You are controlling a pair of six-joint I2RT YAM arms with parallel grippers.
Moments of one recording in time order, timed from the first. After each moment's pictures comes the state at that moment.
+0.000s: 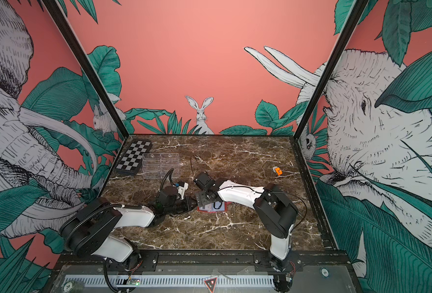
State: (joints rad) left arm -0.69 1.50 0.38 0.52 0.37 -0.92; right arm 0.92 1.83 1.21 -0.56 0.17 0.48
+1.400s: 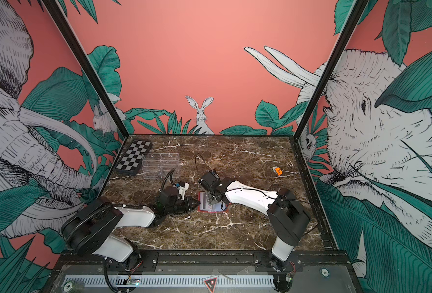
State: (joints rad) left arm -0.69 1.51 0.38 0.53 0.36 -0.92; right arm 0.88 1.68 1.14 -0.69 0.35 0.47
